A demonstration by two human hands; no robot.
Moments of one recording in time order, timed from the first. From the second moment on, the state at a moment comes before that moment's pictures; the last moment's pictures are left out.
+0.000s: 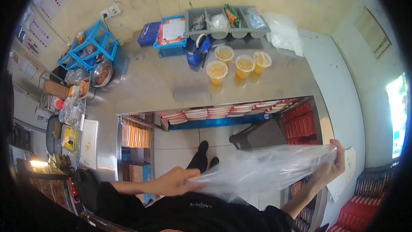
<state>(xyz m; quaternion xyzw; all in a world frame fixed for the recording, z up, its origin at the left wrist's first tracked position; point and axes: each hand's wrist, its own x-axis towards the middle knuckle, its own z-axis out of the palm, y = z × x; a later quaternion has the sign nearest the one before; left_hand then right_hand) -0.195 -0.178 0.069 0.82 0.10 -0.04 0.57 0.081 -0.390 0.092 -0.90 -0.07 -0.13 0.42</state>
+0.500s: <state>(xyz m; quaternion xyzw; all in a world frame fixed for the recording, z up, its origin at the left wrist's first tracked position) -0.160 -0.185 -0.015 0.61 0.22 0.25 0.72 0.021 -0.273 -0.002 -0.67 -0.50 0.28 0.48</state>
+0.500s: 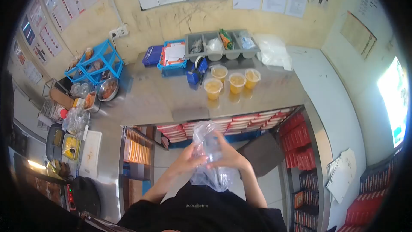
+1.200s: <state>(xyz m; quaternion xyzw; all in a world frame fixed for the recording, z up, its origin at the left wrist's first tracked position) -0.264 -0.145 -0.129 0.38 0.48 0.14 0.77 -0.001 -0.355 -0.056 -0.64 -0.36 0.50 0.45</state>
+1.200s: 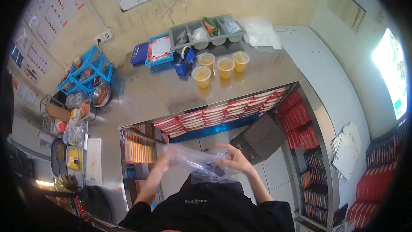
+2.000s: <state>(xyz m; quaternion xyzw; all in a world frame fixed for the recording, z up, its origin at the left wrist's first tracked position) -0.237 0.076 -0.138 0.64 0.42 0.31 0.56 0.067 -0.182 -0.092 -0.57 -0.38 0.50 0.53</state>
